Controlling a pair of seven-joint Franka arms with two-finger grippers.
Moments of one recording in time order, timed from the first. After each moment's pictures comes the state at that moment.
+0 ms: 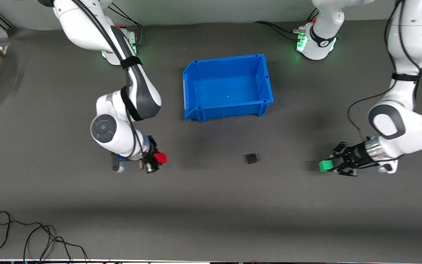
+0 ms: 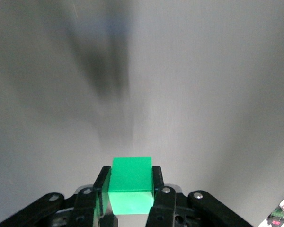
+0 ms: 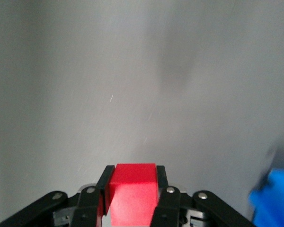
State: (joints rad) left arm 0.01 0.48 -0.02 -1.90 -0.76 2.36 -1.03; right arm 0.69 0.62 -0.33 -1.49 0.40 2.13 1.69
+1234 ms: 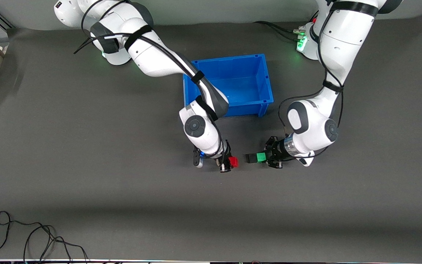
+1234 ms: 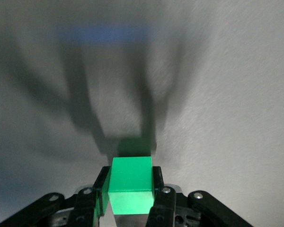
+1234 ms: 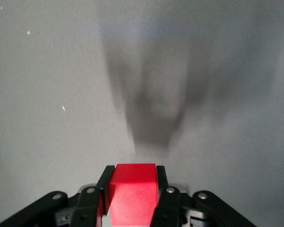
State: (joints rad) left arm -0.39 0.61 -0.02 -1.90 -0.87 2.58 -1.34; right arm 0.80 1.10 -0.17 -1.04 0.43 2.40 2.07
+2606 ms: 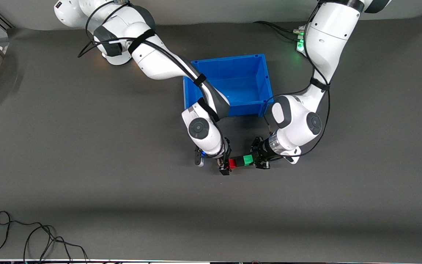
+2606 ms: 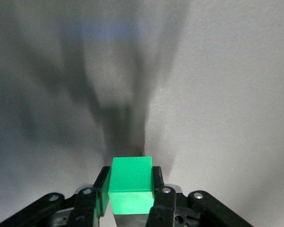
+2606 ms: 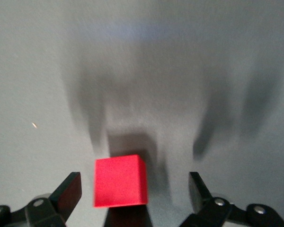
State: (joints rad) left arm -0.49 0.62 -0.02 -1.84 -0.87 2.67 -1.47; right arm 0.80 1.12 -0.17 -1.01 0.41 2.34 2.11
